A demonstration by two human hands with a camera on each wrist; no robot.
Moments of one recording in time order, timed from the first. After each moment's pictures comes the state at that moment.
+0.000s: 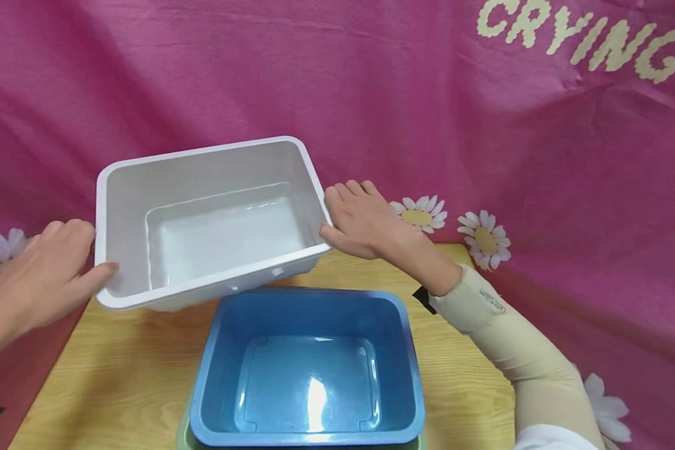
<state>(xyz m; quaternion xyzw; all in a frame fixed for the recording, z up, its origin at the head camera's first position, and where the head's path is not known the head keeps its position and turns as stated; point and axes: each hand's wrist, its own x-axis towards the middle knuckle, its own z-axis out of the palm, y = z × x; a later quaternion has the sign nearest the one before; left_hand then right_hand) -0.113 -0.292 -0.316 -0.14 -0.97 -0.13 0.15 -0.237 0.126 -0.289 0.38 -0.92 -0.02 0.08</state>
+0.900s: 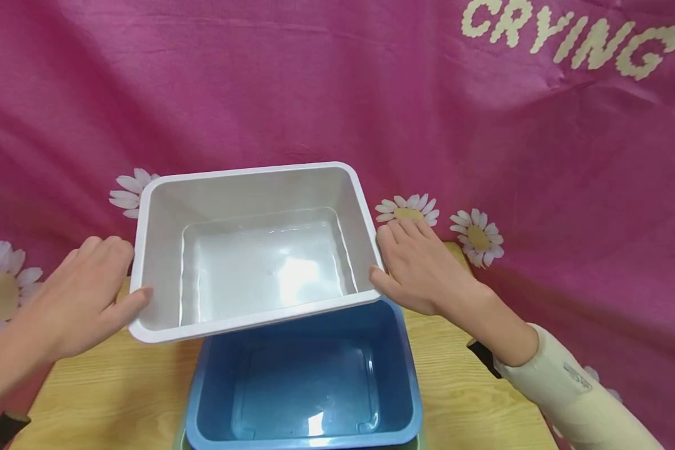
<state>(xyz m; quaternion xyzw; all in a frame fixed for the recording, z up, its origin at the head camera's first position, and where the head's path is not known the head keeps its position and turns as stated) -0.089 -0.225 -0.295 -0.18 -0.97 -0.12 0.14 -0.161 0.206 -0.289 0.34 -0.93 0.01 0.11</state>
